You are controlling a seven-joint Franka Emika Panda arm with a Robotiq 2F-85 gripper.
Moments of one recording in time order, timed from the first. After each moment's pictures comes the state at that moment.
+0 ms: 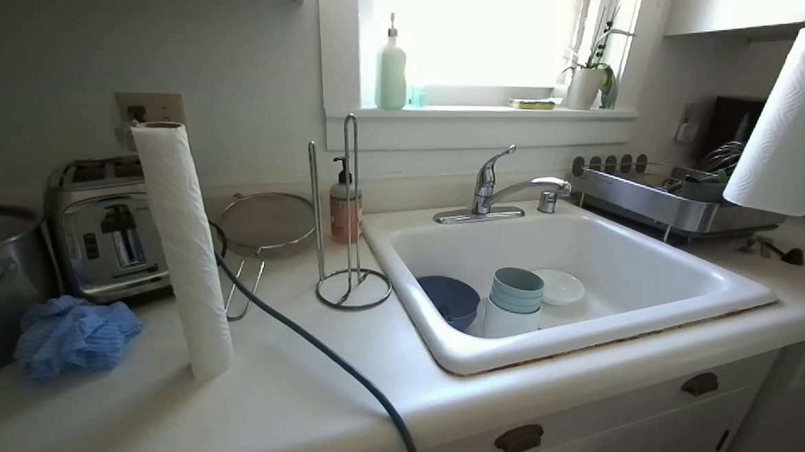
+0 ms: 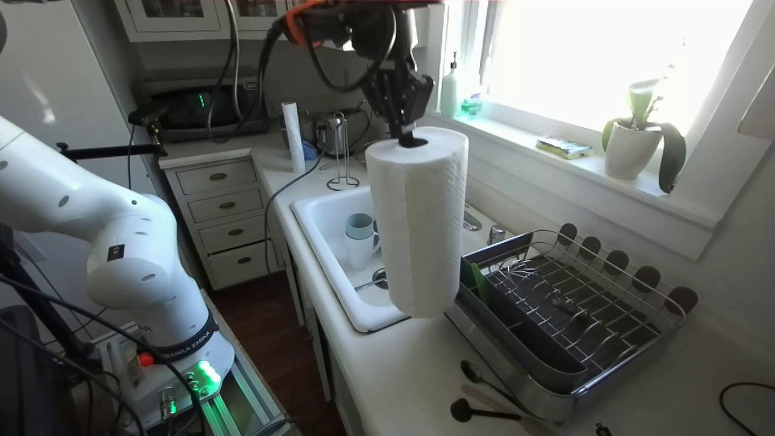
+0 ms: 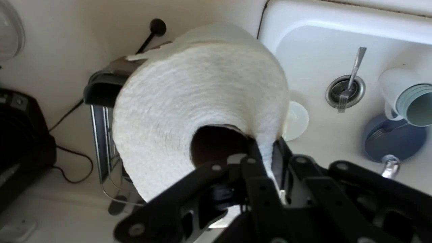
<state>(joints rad) -0.26 -0.55 -0.32 -2.01 -0.20 1.70 -0.39</state>
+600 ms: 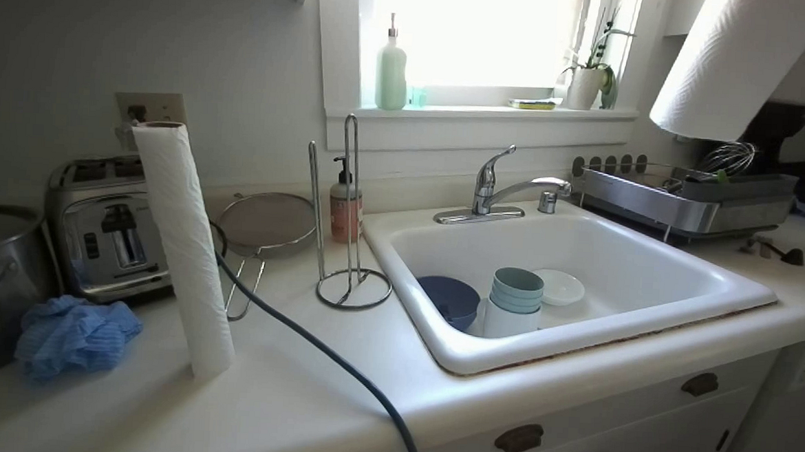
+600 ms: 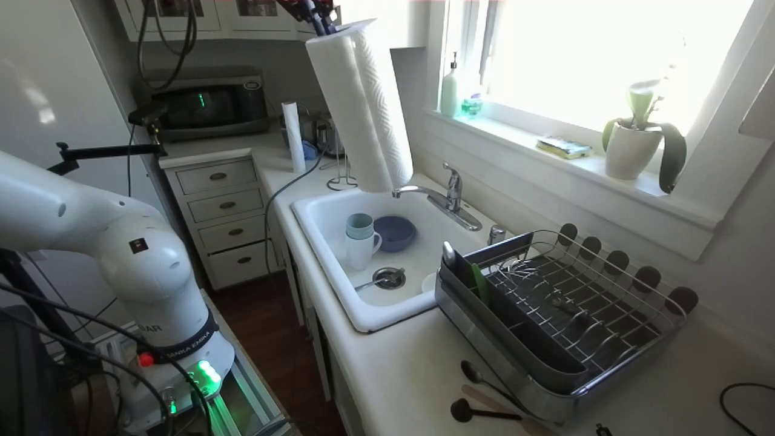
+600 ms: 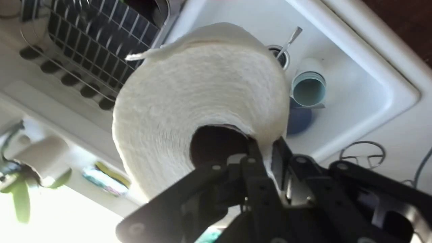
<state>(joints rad) 0.02 -0.69 -0.09 -1.87 -0.18 1.55 -0.42</state>
